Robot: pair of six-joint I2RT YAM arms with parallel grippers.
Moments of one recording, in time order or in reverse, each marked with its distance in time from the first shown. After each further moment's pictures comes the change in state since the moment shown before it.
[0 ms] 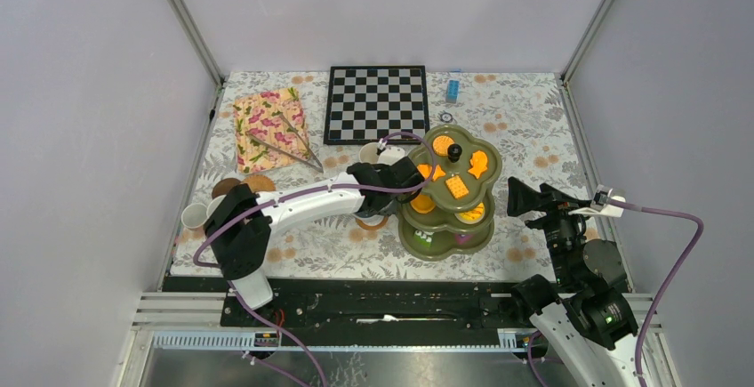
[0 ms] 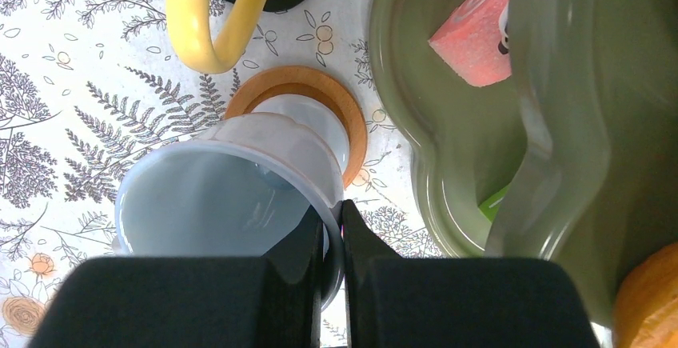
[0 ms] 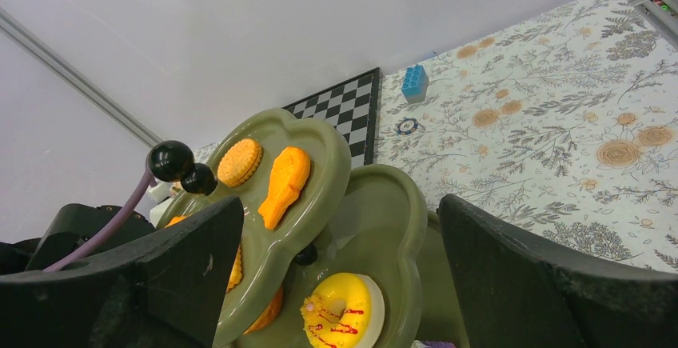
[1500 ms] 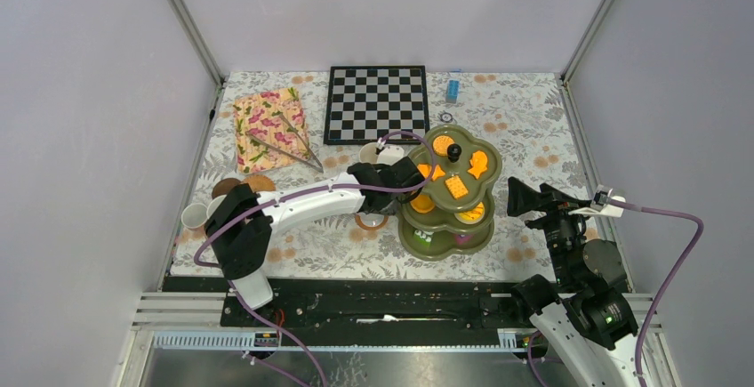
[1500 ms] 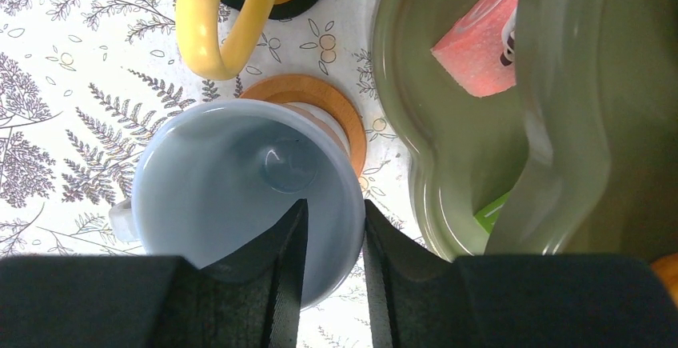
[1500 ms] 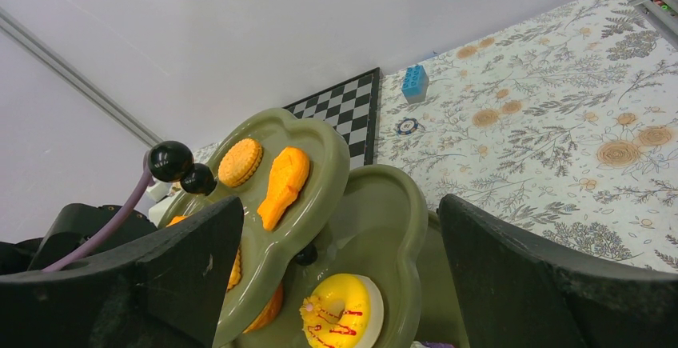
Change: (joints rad) left arm 0.000 0.006 0.000 0.008 -0.019 -0.024; right arm 0.000 0.000 0.000 0.000 0.000 0.000
